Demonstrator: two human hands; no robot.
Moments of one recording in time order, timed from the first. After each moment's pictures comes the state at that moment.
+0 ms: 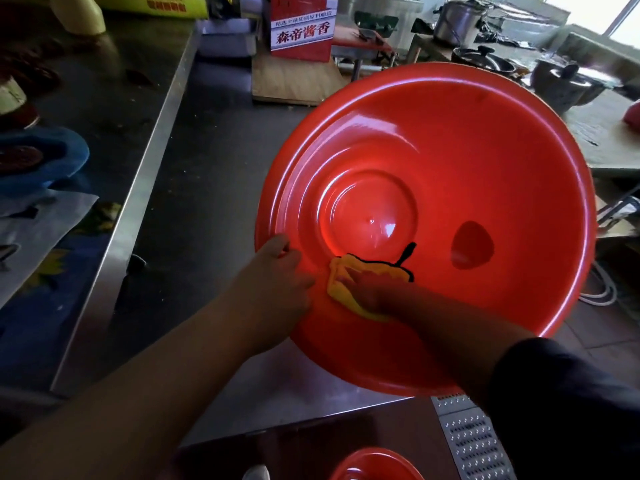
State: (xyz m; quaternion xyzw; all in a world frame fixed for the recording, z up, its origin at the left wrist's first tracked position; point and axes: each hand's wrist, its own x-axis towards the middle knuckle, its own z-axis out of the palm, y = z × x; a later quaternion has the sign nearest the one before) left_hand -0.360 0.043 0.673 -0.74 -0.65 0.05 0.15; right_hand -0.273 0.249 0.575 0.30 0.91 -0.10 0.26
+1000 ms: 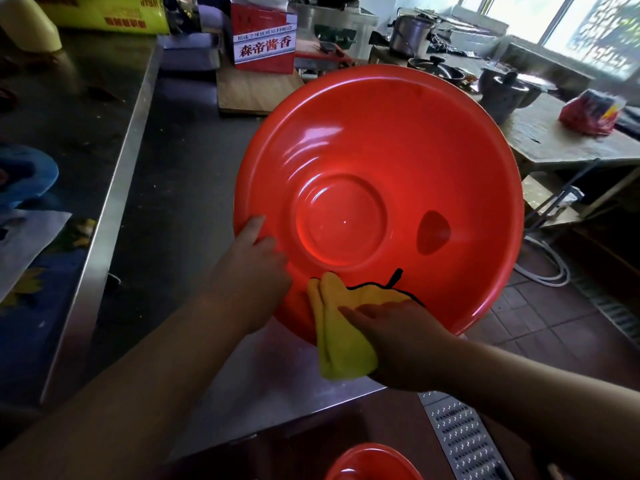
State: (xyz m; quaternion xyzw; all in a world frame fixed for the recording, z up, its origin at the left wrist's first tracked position) left_hand -0.359 0.048 0.692 -0.67 -0.71 0.17 0.15; right_hand -0.169 0.177 0.656 0.09 0.98 0.03 0.15
